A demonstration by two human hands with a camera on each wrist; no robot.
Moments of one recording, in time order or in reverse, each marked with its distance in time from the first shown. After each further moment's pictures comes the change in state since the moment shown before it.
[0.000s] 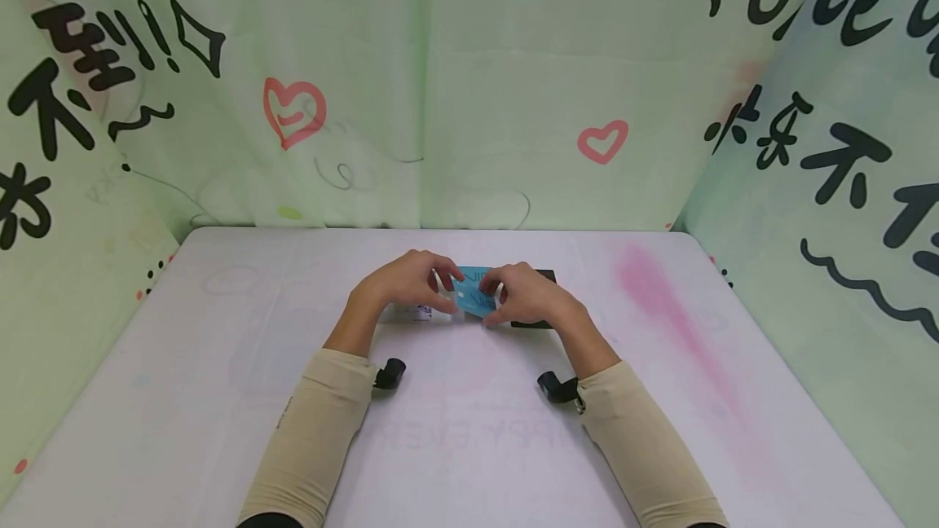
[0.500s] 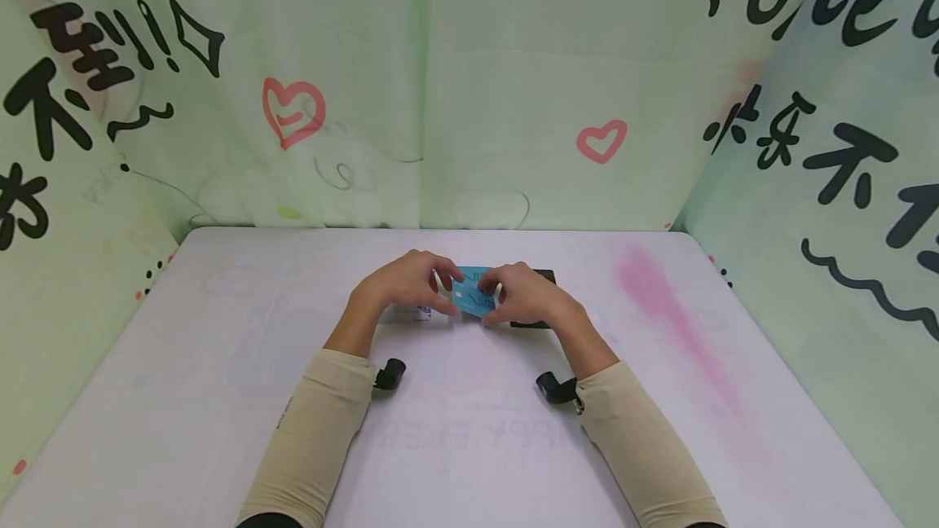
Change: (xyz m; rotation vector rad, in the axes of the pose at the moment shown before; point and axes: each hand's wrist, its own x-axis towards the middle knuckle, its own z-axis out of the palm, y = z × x) left_hand 0.001 0.000 0.002 0.020 0.004 -0.006; right_hand 0.003 0.000 0.002 -0.016 0.009 0.008
